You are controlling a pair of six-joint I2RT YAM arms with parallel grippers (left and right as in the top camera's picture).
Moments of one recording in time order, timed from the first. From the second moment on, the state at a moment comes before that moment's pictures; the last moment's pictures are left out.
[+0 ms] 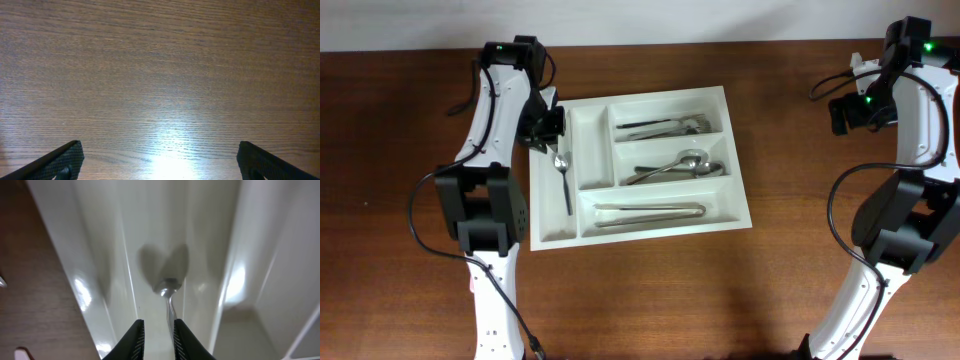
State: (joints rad) left arm -0.08 2.46 2.36 -1.51 0.10 -0.11; right arm -0.31 2.26 2.18 -1.28 0.09 -0.42
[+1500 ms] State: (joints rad) left arm 0.16 2.45 2.27 -1.23 -0.03 -0.04; right arm -0.31 2.26 2.18 -1.28 0.09 -0.42
